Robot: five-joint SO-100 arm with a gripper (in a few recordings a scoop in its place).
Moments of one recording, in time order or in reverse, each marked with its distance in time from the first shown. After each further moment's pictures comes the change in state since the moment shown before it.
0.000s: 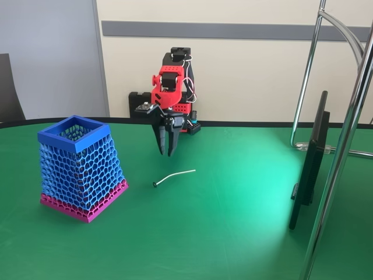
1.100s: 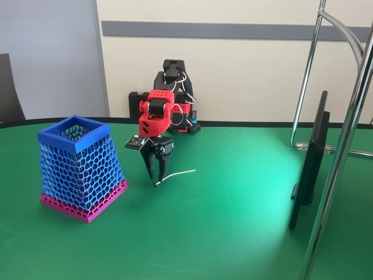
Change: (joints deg) arm 3.5 -29.1 -26.0 3.6 -8.6
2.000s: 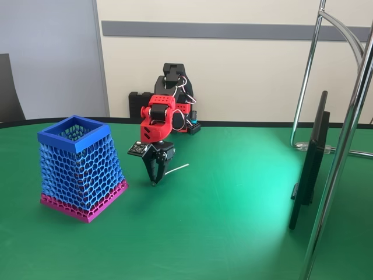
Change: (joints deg) arm -1.1 -4.6 -4.7 0.0 -1.3
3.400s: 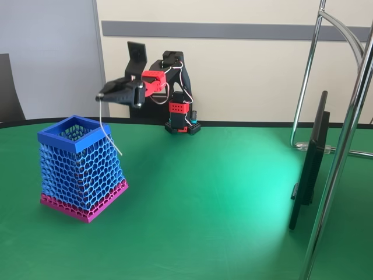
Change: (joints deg) arm 8.7 24.1 14.9 -80.9 -22.2
